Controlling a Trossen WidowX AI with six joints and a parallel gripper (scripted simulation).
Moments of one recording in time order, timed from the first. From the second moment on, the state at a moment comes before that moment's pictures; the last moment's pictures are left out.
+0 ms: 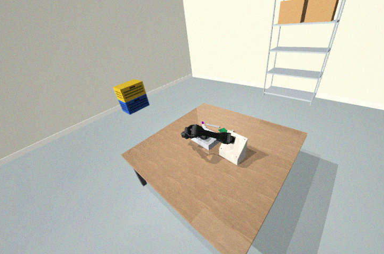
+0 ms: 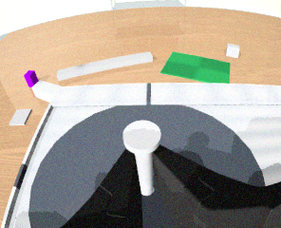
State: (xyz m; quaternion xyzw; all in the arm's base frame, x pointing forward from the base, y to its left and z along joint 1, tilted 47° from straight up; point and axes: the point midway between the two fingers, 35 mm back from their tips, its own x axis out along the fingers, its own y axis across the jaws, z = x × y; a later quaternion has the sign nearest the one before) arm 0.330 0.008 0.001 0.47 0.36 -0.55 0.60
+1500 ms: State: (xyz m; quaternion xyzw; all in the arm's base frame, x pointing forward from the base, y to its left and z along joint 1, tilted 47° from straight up) arm 0.331 0.014 -0.004 0.47 0.36 -0.55 0.60
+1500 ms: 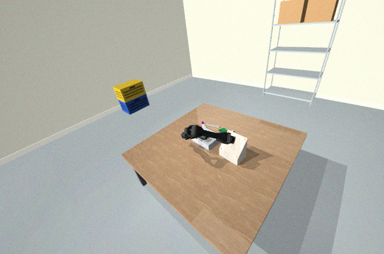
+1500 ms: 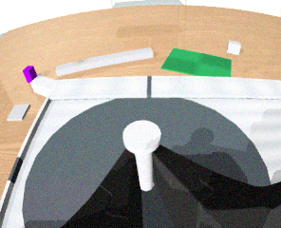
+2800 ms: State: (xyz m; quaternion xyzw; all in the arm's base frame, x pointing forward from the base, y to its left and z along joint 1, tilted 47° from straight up) arm 0.330 0.002 0.006 0.47 0.35 -0.55 0.59
